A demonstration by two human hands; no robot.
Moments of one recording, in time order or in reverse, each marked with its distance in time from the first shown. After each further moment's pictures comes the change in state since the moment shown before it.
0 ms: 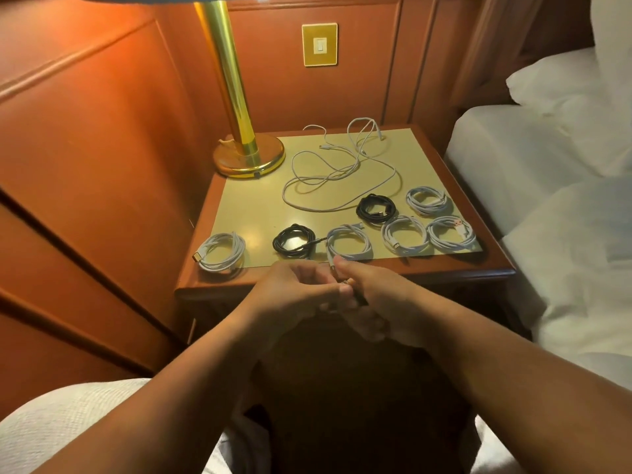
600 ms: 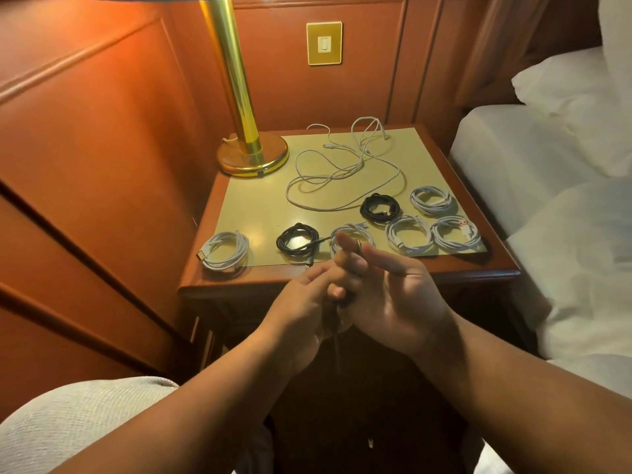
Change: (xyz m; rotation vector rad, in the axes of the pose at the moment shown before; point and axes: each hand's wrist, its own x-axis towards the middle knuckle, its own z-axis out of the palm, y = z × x) left_hand -0.002 -0.015 0.029 -0.546 0.034 -0.140; right_hand 0.001 0.010 0.009 0.890 -0.296 -0.438
